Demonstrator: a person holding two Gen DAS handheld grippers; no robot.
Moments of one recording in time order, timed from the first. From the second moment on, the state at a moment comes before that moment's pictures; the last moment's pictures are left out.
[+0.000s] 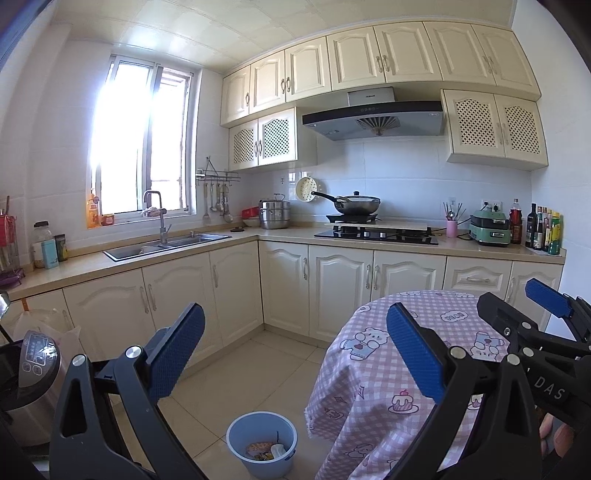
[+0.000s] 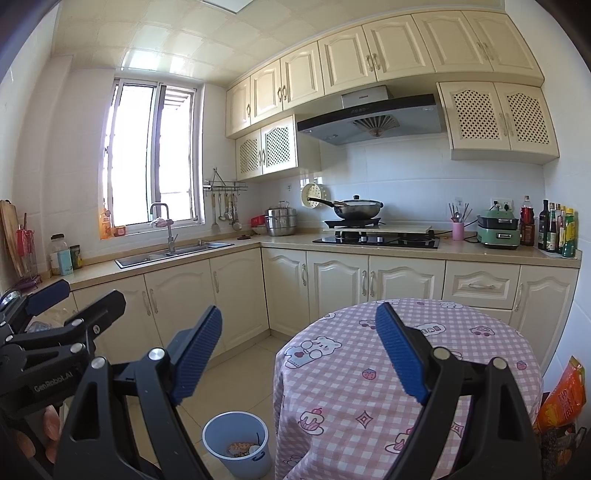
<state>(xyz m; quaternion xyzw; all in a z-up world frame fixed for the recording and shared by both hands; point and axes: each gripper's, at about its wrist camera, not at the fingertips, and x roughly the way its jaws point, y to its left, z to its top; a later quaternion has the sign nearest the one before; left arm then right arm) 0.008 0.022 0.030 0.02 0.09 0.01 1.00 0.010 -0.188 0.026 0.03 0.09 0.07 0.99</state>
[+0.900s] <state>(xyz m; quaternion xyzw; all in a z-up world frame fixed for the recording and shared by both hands) 0.027 0.029 0.022 0.01 0.11 0.03 0.99 0.032 -0.189 0.017 0.03 0.11 0.07 0.99</state>
